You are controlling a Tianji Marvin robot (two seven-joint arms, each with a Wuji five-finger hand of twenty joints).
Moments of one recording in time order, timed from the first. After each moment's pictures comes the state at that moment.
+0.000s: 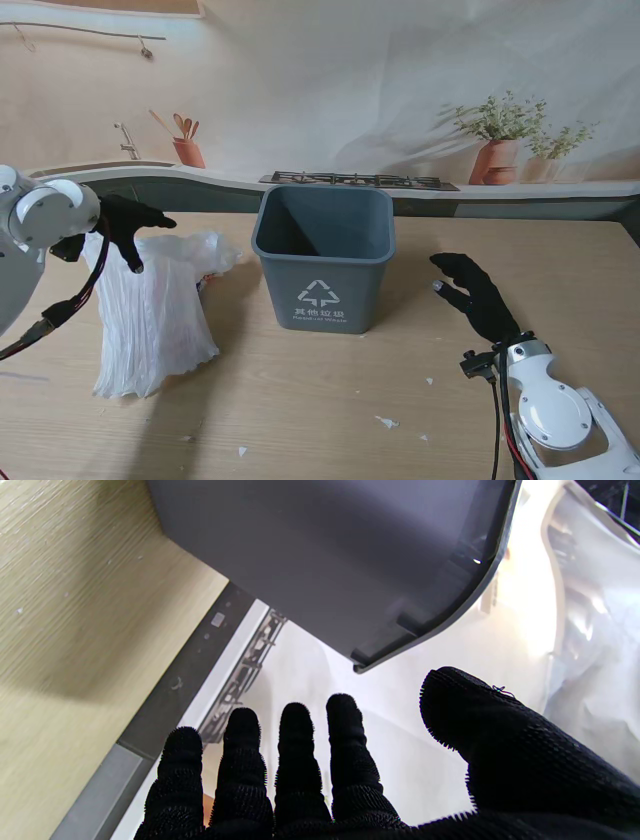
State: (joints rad) left arm 0.91 -0.92 -1.21 -1.30 0.93 -0.32 -0.93; right arm -1.78 -1.14 1.52 -1.69 -0.11 -0.22 -0.02; left_hand 0.45 -0.71 0.79 -0.13 0.18 0.10 0.00 0.09 0.14 0.08 0.02 0.29 0.07 0.07 0.04 0.31 -0.08 0.25 0.17 0.38; right_hand 0.26 -0.36 0.96 -0.11 0.21 0.06 0.78 0.25 0.20 0.05 0.76 0.35 0.24 0.06 0.39 0.28 0.05 0.10 0.36 0.58
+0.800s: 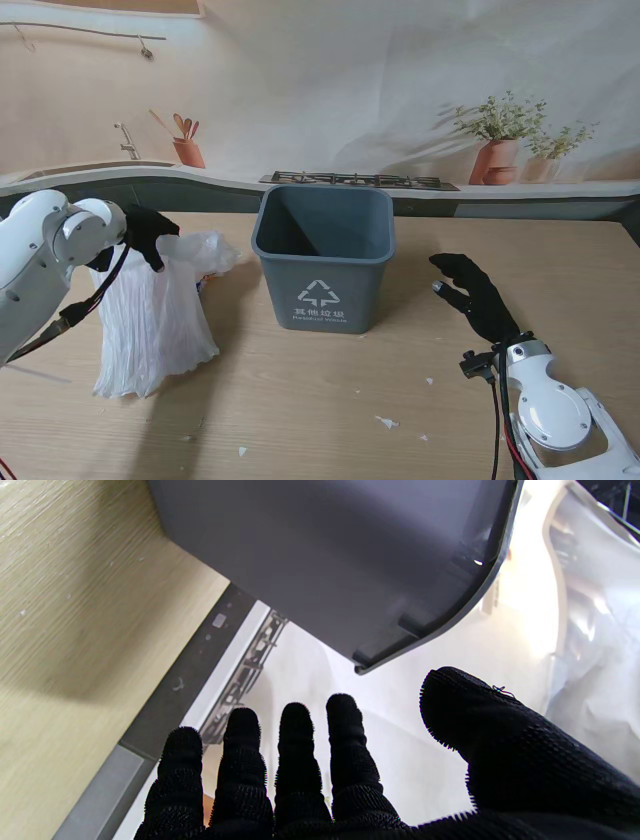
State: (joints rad) left arm 0.85 -0.94 -1.02 -1.12 0.94 -0.24 -0.66; right arm -1.78 -1.14 1.52 -1.69 -0.11 -0.22 -0.02; left_hand 0.55 -0.62 0.82 -0.13 0.32 0.12 0.75 0.44 0.34 0.07 0.58 0.46 0.17 0.10 0.41 0.47 -0.07 0.27 0.46 0.35; right_hand 0.26 -0.36 0.96 -0.11 0.21 0.06 0.78 0.25 0.20 0.05 0.76 0.35 0.24 0.06 0.39 0.28 0.05 0.10 0.36 0.58
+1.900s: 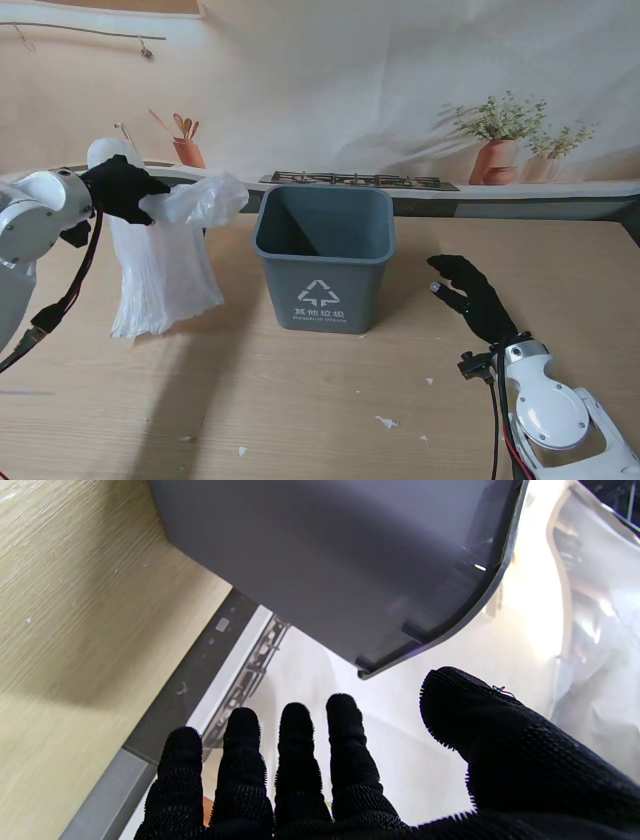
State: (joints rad) left arm 1.05 -0.96 -1.41 -1.48 0.99 -0.43 -0.62; right arm -1.78 -1.14 1.52 -1.70 -0.11 -0.20 -0.02; left_hand 0.80 -0.51 0.73 -0.14 0.60 0.01 1.12 0.64 0.75 0.08 0.66 0.73 0.49 0.20 0.66 0.58 0.00 0.33 0.86 0.44; right_hand 0.26 -0.36 0.96 -0.11 0.22 0.06 0.78 0.25 0.20 0.05 0.76 0.35 0.24 0.06 0.39 0.28 0.05 0.10 0.36 0.58
